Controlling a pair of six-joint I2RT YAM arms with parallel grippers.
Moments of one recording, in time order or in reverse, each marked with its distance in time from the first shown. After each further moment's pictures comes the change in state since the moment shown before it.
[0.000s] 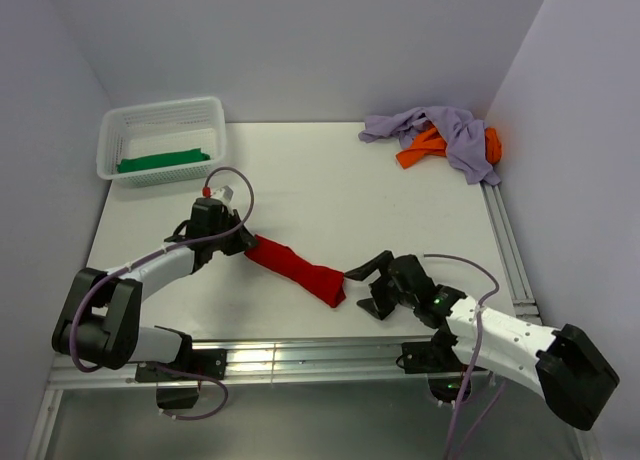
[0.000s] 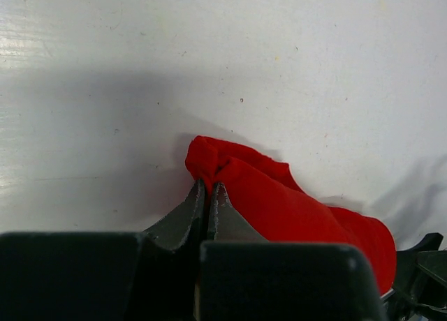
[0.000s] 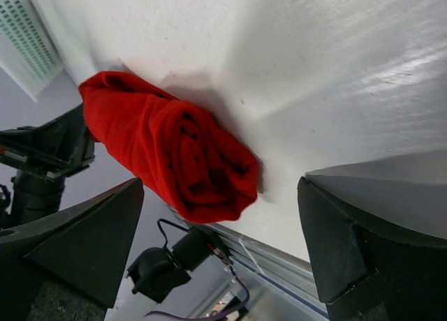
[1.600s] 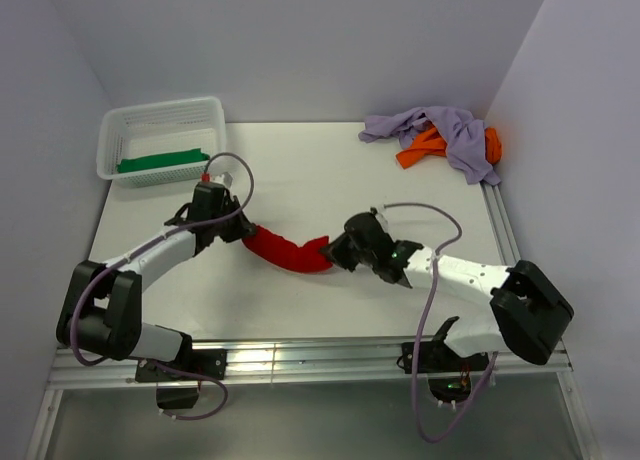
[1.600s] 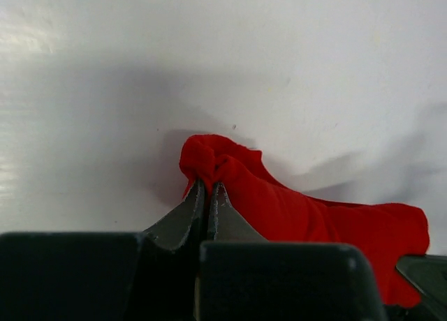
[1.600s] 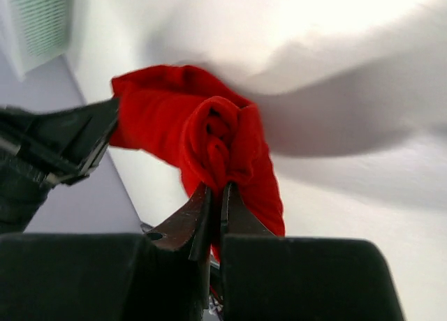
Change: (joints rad) left arm -0.001 0.046 0.122 -0.127 -0.031 -0.011; right arm 0.101 0.462 0.409 0.056 0.157 -0.172
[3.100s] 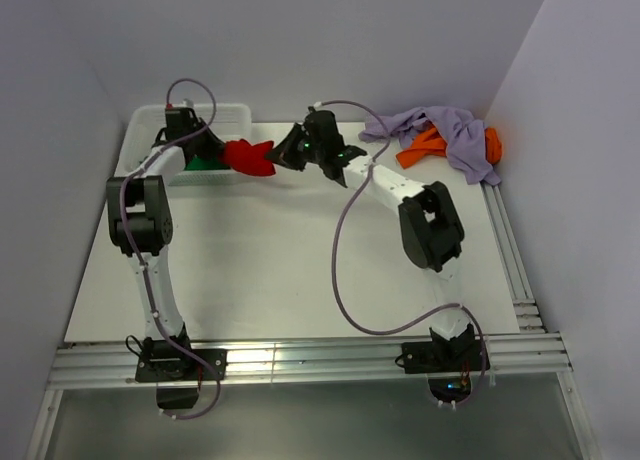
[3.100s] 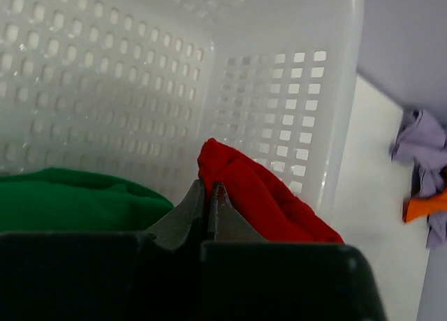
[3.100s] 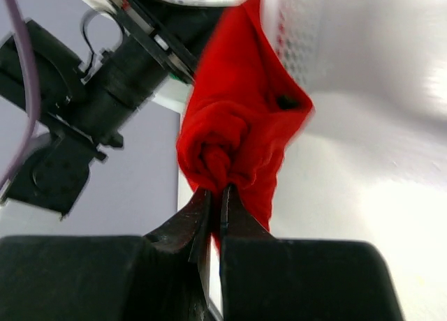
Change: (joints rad) left arm 0.341 0.823 1.042 -0.037 0.106 -0.011; right arm -0.212 0.859 1.204 0.010 -0.391 -0.439
